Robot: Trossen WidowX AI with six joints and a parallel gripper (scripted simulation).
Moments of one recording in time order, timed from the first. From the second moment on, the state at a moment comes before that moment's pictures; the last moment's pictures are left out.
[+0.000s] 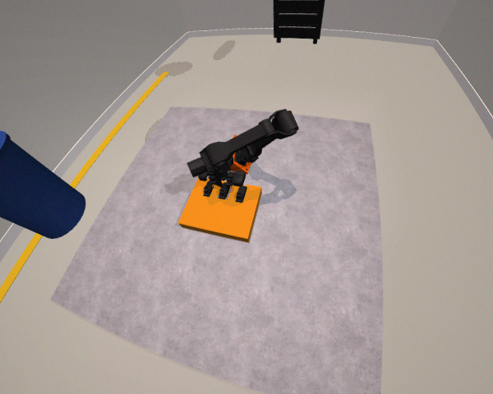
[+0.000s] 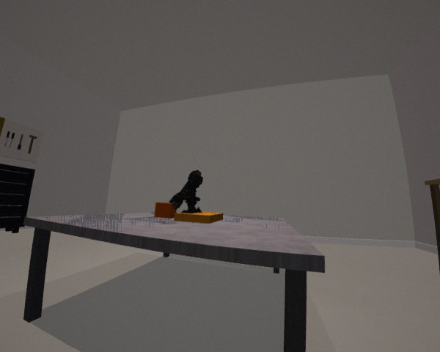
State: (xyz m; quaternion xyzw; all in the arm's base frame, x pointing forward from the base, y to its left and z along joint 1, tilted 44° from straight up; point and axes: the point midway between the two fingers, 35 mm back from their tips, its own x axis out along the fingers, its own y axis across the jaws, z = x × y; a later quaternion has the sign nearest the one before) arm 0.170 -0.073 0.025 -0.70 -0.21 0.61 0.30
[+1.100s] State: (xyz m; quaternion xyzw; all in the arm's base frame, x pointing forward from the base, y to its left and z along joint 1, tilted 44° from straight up) arm 0.162 -0.088 0.047 -0.70 -0.21 0.61 0.31
